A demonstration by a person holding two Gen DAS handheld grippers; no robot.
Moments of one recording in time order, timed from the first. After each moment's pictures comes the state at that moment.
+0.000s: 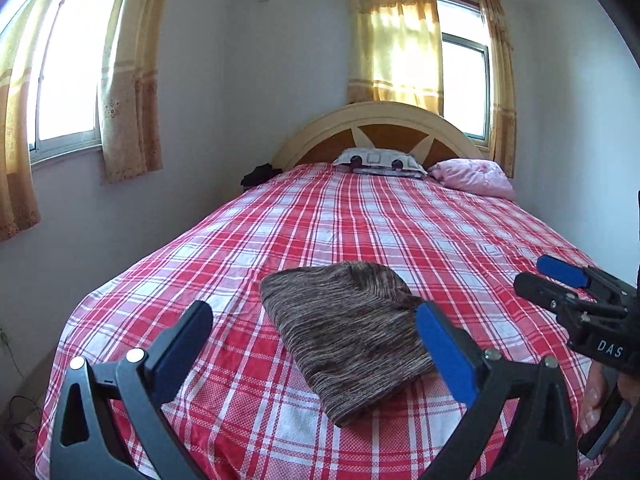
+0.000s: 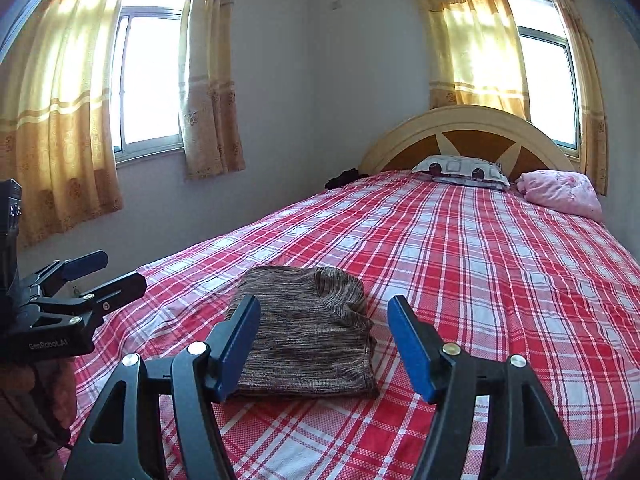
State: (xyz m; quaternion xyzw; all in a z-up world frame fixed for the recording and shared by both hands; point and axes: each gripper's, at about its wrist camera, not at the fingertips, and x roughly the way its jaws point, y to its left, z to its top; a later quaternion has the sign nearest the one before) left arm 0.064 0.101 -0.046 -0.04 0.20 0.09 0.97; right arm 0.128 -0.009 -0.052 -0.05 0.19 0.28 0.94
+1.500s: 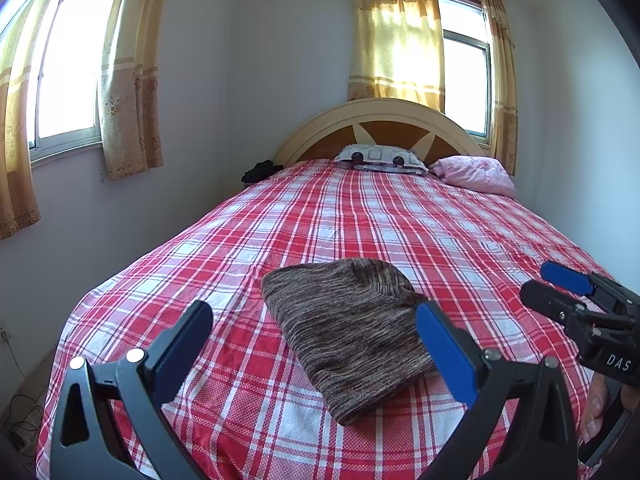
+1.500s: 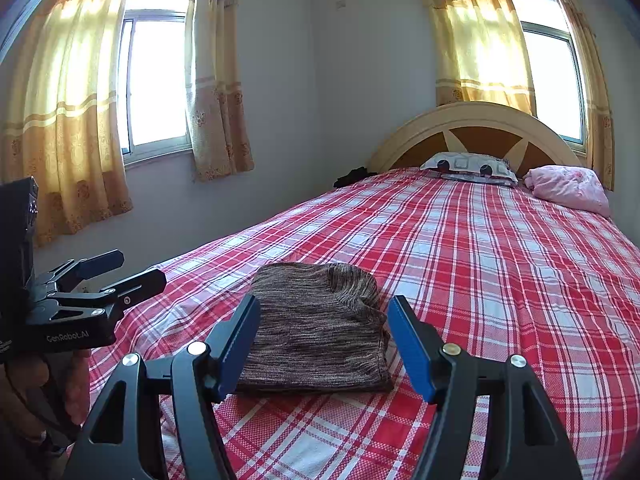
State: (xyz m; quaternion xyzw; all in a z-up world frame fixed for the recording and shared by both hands) left arm 0.062 0.104 -0.046 -0.03 0.21 0.09 0.97; right arm 0.122 -0.008 -0.057 -0.05 0.19 0.30 0.93
